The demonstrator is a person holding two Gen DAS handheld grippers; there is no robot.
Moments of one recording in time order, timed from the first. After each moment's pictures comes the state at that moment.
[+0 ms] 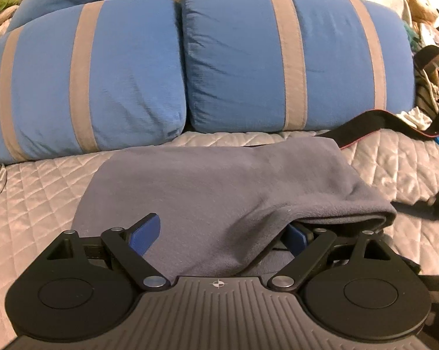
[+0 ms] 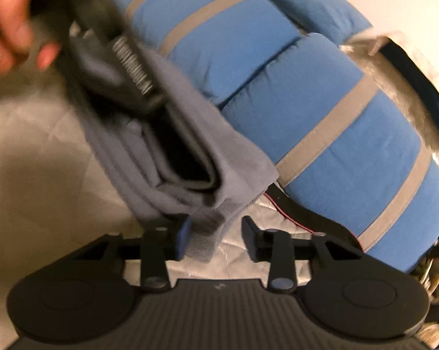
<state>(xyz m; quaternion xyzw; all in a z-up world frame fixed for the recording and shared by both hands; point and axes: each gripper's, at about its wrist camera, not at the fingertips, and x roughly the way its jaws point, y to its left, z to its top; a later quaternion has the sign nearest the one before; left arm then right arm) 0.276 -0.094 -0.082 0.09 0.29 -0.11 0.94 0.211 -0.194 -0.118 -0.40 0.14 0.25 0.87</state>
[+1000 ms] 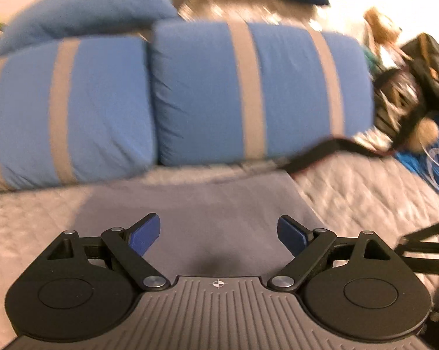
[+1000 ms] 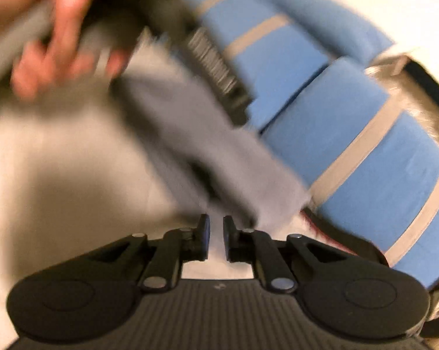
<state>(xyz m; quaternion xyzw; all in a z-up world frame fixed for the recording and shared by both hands) 0.246 -0.086 -0.043 0.08 0.22 -0.16 0.96 0.181 -0.206 -0.084 -0.32 0.12 0.35 0.87</state>
